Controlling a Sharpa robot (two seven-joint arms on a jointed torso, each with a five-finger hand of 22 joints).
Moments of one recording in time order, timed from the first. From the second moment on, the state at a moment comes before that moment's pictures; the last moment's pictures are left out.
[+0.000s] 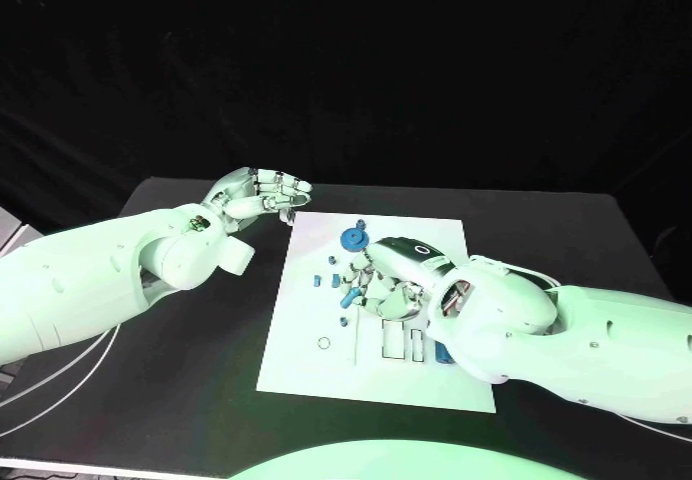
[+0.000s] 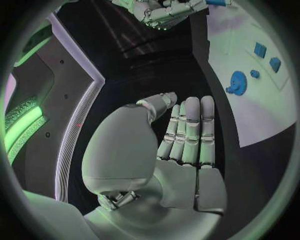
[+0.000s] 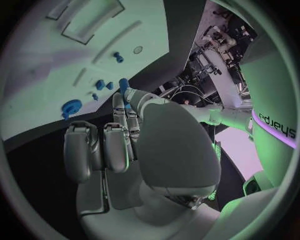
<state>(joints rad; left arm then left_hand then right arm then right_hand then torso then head) 1.17 -0.85 0.00 1.40 -0.25 -0.09 0.31 1.39 -0.19 0.57 -0.03 0.25 0.83 0.21 0.38 0.24 0.87 0.14 0.56 0.16 1.04 0.06 1.18 0.41 0.17 0.82 0.15 1.06 0.69 1.15 -0.79 -0.11 1.89 -1.56 -0.37 -0.35 1.50 -0.19 0.53 0.20 0.16 1.09 0.08 0.25 0.42 1.26 0.07 0.19 0.13 1.47 -0.04 1.40 1.23 0.05 1.47 0.06 1.42 1.31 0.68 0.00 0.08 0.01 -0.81</state>
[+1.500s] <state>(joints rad) 1.17 -0.85 0.00 1.40 -0.24 -0.08 0.31 1.39 -0.19 0.57 -0.03 0.25 0.82 0.20 0.39 0.24 0.87 0.14 0.56 0.16 1.04 0.06 1.18 0.41 0.17 0.82 0.15 1.06 0.69 1.05 -0.64 -0.13 1.79 -1.67 -0.31 -0.37 1.47 -0.21 0.55 0.19 0.17 1.09 0.09 0.27 0.42 1.27 0.07 0.18 0.13 1.47 -0.04 1.40 1.23 0.05 1.47 0.06 1.42 1.31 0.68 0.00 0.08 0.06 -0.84</state>
